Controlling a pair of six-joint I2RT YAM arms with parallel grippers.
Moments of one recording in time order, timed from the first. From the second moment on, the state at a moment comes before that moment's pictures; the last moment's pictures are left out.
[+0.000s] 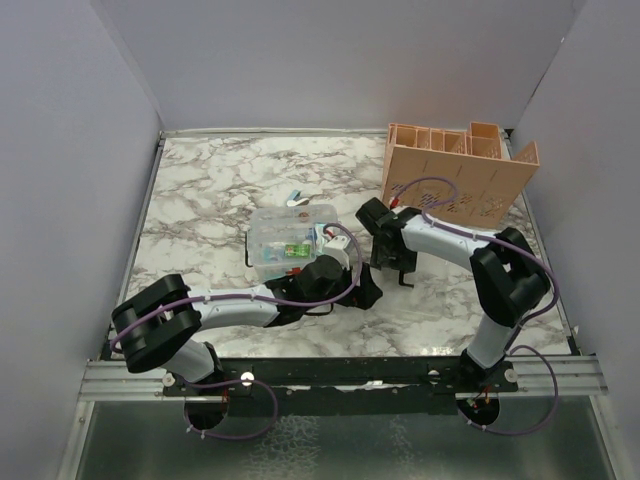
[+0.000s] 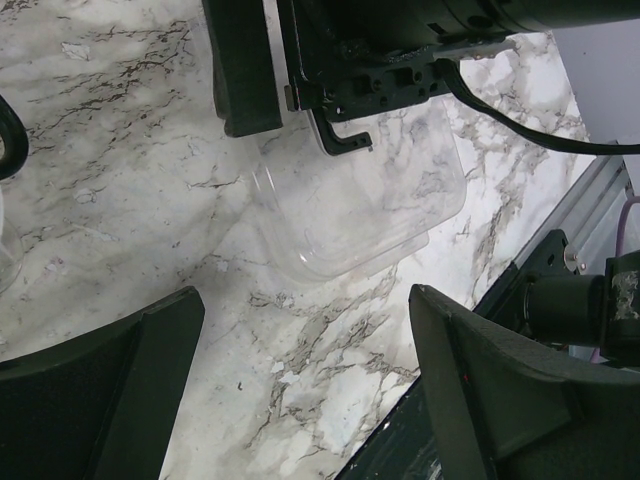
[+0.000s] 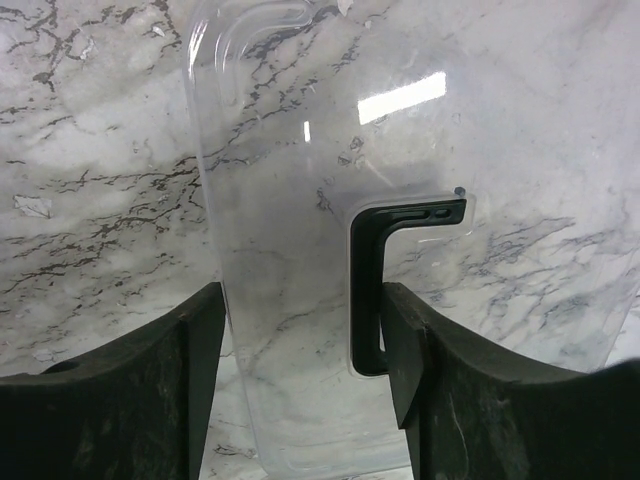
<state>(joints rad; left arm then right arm) -1.07 1.46 0.65 0.34 -0.09 -0.76 0.65 1.76 1.13 -0.77 0.38 0.82</state>
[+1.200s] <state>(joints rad) -1.07 1.61 0.76 0.35 -0.07 -0.77 0.65 1.50 1.02 -0.69 0.23 0.83</state>
